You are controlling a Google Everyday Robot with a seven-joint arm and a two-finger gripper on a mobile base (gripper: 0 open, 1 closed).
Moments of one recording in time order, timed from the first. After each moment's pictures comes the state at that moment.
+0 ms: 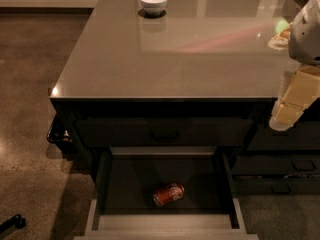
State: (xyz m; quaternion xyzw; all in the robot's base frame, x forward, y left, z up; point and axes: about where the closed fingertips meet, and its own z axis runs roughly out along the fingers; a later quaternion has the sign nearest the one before) arm 0.438 -0.217 0.976 -0.60 0.78 -0.03 0.16
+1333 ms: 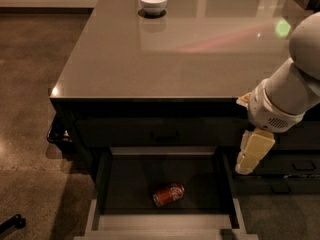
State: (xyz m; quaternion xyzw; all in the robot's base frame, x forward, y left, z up) arm 0.439 -0.198 0.828 -0.61 0.78 0.02 0.14
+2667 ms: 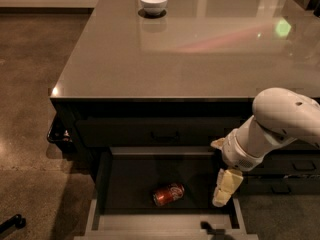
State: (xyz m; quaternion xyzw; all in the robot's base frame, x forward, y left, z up) arm 0.425 -0.162 0.678 -0.62 0.76 0.15 0.13
